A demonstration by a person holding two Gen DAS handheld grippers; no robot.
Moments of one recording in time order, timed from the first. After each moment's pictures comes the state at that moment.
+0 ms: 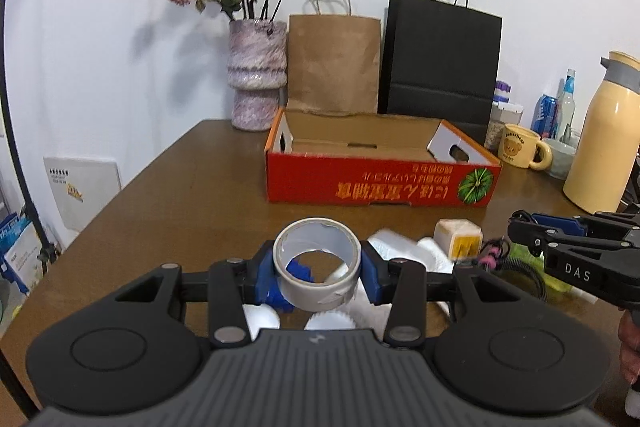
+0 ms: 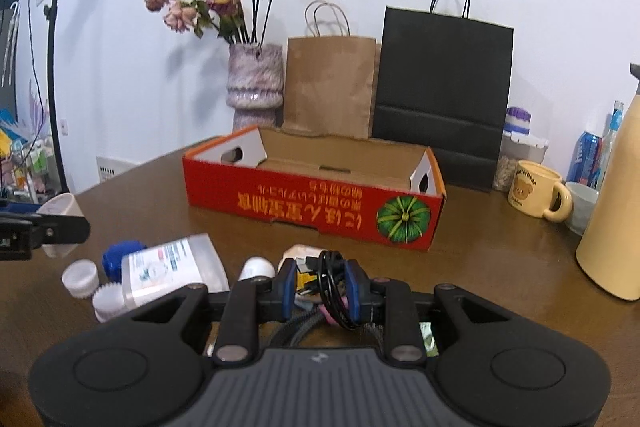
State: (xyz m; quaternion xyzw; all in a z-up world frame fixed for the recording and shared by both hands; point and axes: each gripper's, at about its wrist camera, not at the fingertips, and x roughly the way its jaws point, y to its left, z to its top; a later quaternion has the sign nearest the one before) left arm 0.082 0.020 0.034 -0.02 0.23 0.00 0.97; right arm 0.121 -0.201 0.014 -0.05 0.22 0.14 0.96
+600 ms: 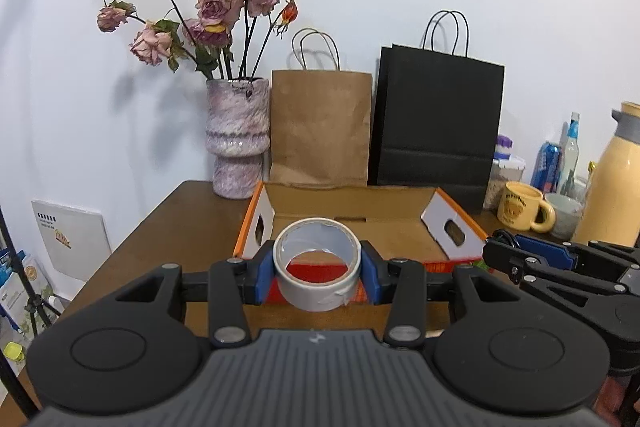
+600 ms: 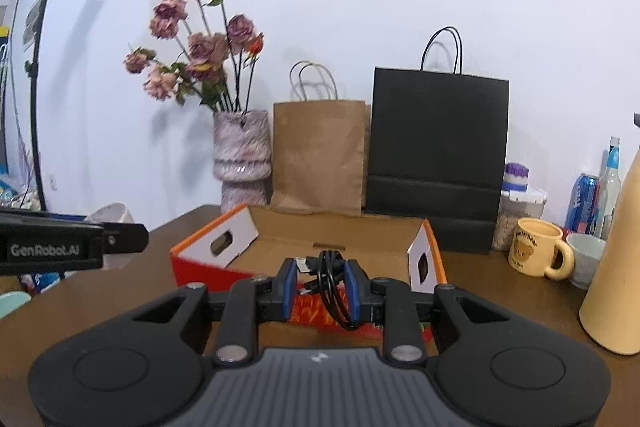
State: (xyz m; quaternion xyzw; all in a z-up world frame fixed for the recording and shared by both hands) left arm 0.160 -0.004 0.091 -0.03 0.18 0.00 0.98; right arm 0.168 -0.187 0.068 -0.01 0.15 0.13 0.98
